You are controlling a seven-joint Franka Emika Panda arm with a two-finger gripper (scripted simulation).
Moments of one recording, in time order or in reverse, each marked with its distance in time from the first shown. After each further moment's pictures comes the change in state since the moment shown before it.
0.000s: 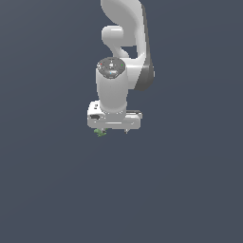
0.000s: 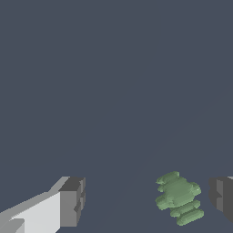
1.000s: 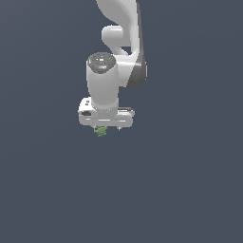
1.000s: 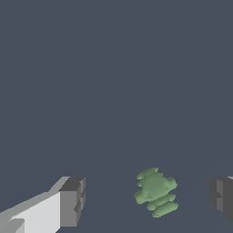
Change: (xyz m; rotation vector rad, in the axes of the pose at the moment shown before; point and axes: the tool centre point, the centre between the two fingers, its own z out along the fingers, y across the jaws) arm -0.005 0.032 -0.009 -0.027 0.003 -0.009
